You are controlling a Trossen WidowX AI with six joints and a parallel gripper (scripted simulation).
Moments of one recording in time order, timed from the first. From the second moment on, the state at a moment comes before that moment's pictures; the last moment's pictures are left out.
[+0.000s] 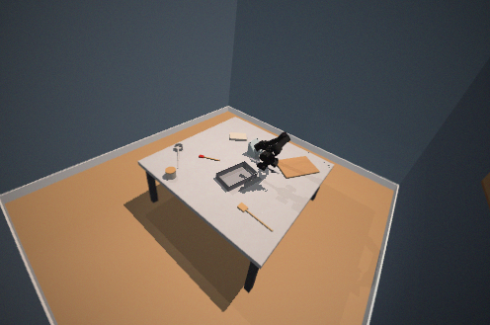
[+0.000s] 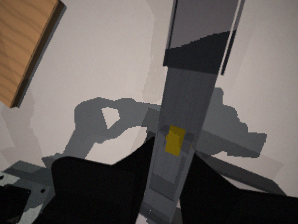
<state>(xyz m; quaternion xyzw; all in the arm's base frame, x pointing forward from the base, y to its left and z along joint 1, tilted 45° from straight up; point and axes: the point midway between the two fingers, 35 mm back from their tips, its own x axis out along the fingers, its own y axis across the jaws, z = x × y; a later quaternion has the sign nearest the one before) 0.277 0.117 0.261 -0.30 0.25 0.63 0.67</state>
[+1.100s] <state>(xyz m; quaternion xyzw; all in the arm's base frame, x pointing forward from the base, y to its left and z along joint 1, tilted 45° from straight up) 0.212 0.147 0.315 -0.64 -0.21 0.65 0.35</state>
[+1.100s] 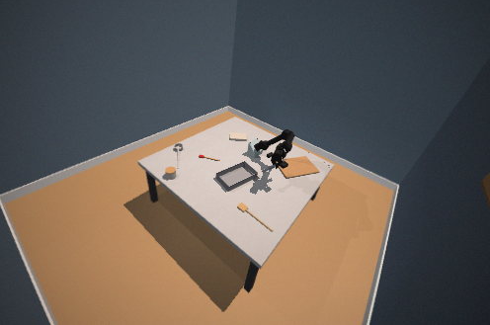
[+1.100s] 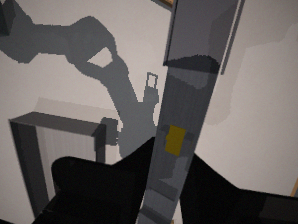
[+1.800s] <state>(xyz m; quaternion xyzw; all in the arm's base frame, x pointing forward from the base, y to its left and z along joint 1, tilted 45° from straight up) 0.185 0.165 0.323 -0.66 -0.28 0.64 0.26</state>
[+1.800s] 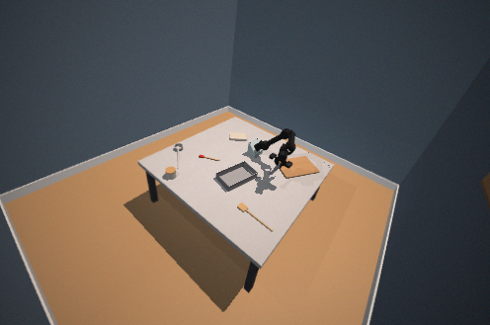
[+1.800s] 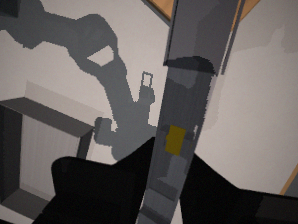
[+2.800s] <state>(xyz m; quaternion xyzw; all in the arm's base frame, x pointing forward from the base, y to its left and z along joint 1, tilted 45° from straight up) 0.115 0.214 0.312 -0.63 -0.13 0.72 0.26</state>
